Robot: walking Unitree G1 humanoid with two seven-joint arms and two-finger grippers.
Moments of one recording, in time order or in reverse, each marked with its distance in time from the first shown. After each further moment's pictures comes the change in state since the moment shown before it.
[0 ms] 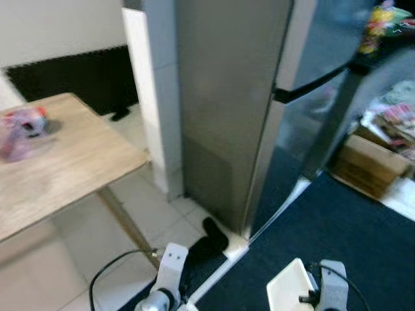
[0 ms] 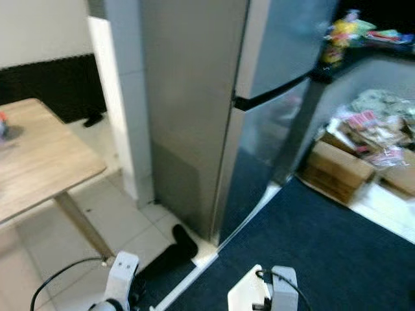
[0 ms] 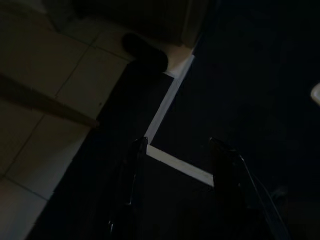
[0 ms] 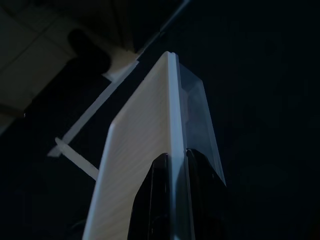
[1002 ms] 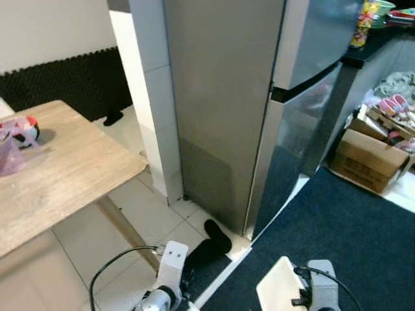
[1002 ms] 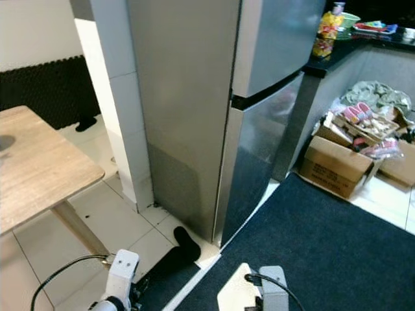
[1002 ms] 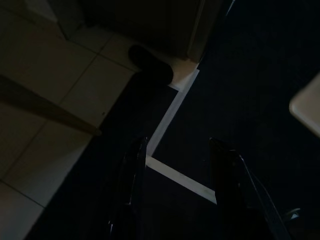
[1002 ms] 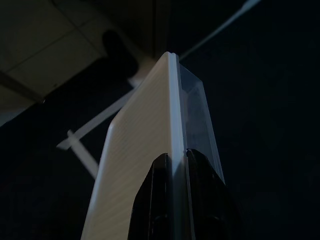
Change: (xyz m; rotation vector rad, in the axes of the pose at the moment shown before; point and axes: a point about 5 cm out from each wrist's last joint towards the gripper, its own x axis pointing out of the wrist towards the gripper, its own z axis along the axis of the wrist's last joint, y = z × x) left arm -0.002 0.001 0.002 -0.030 -0.051 0.021; right arm 0.003 0.011 0.019 -0.180 -0.059 0.087
